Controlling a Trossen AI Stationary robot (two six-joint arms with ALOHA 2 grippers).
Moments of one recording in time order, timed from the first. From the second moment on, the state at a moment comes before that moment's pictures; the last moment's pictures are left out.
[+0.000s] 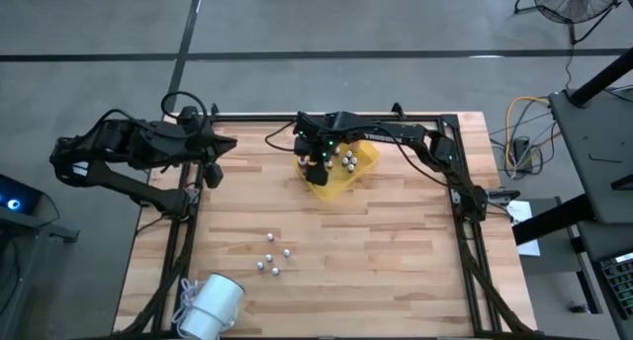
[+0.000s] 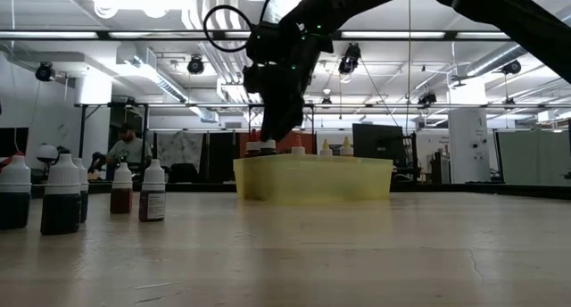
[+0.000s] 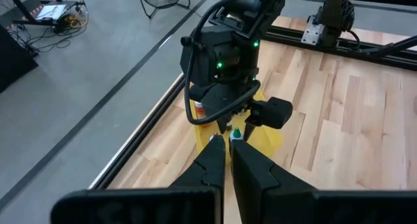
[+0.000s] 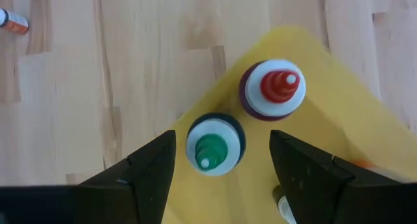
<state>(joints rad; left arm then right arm) -0.10 0.94 1.48 -1.11 -0.53 -0.26 -0.31 2.24 2.02 -0.97 -0.21 -0.13</state>
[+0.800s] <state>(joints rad) -0.10 0.94 1.48 -1.09 -0.54 -0.26 -0.31 2.24 1.99 -0.96 -0.21 -0.11</state>
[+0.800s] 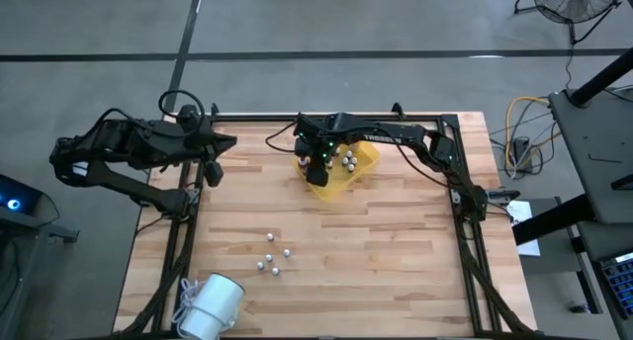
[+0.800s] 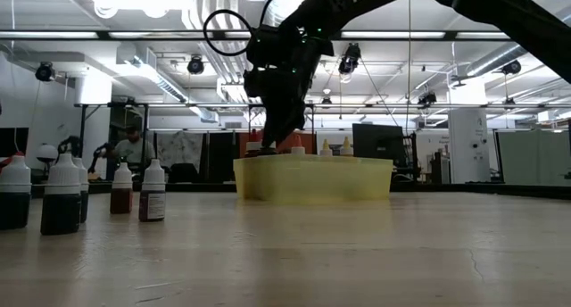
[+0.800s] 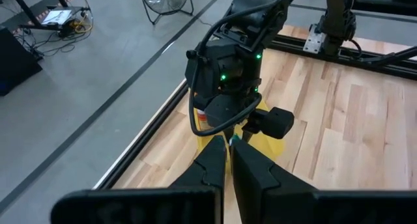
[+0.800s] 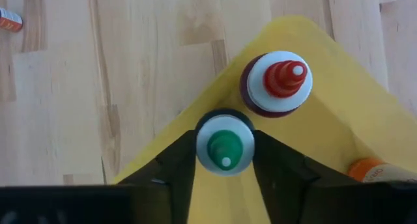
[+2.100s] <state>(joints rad) -0.10 0.94 1.48 -1.07 -0.54 -0.26 -0.38 2.24 2.04 -0.98 -0.07 -0.13</state>
